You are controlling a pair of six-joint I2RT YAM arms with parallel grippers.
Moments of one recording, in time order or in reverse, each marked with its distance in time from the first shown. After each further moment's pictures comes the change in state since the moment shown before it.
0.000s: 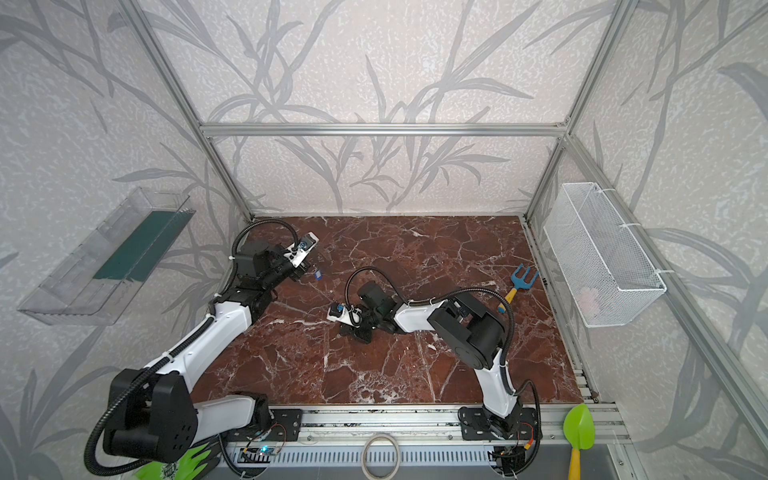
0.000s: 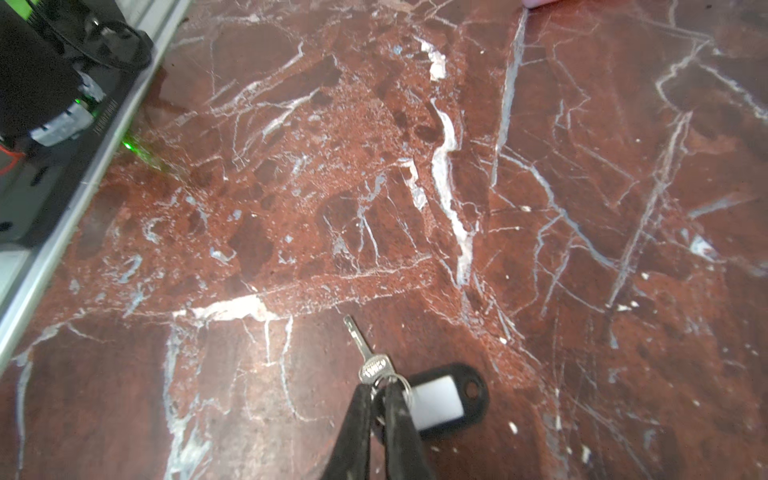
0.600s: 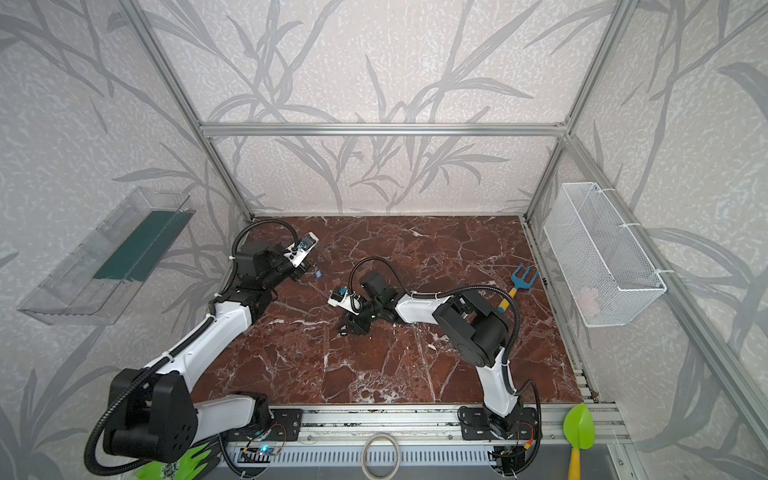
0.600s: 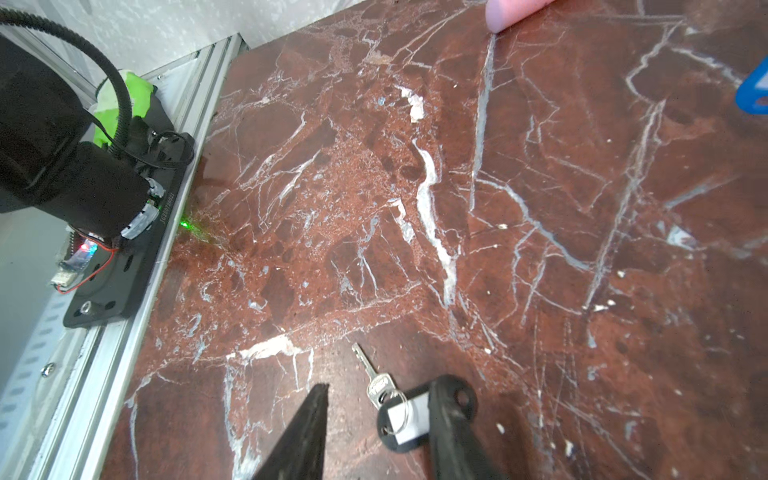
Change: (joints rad) left arm -0.001 0.000 0.000 0.000 0.000 0.000; right arm -0.045 0.002 0.109 -0.121 -0.105 0.192
